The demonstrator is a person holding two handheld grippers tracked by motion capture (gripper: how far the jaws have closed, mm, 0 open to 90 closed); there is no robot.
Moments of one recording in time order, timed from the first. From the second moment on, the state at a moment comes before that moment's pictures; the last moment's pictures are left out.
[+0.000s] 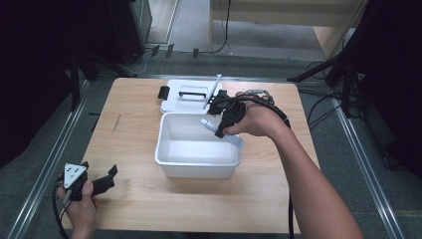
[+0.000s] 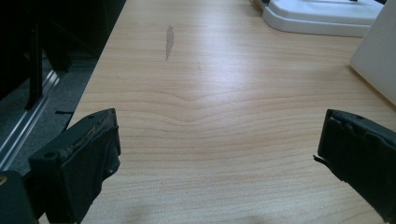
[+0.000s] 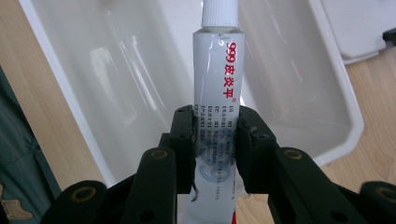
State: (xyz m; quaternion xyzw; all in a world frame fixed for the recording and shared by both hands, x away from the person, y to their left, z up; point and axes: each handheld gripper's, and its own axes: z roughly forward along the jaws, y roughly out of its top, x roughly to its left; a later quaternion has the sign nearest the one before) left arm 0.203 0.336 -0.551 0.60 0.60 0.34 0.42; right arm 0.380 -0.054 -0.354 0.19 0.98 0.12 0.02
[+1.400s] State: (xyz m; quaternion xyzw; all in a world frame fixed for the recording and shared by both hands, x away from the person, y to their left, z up) left arm 0.203 0.335 -0.551 0.60 0.60 0.34 0.41; right arm 0.361 -0.032 -0.409 0.13 0.99 0.09 -0.03
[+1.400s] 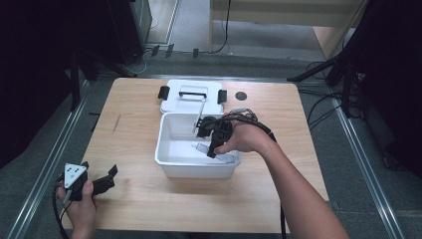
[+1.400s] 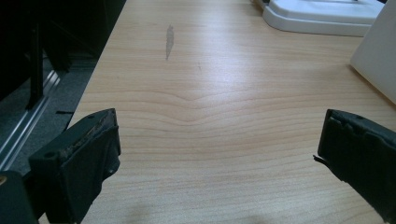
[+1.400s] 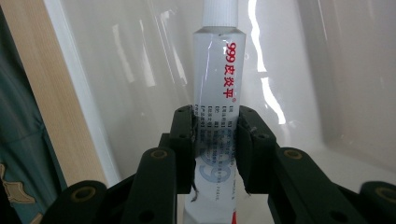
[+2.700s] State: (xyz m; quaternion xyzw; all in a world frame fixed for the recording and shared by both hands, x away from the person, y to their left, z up) left arm 0.203 0.336 -0.551 0.60 0.60 0.33 0.42; right arm 0.367 -0.021 -0.454 0.14 0.99 0.05 -0.05
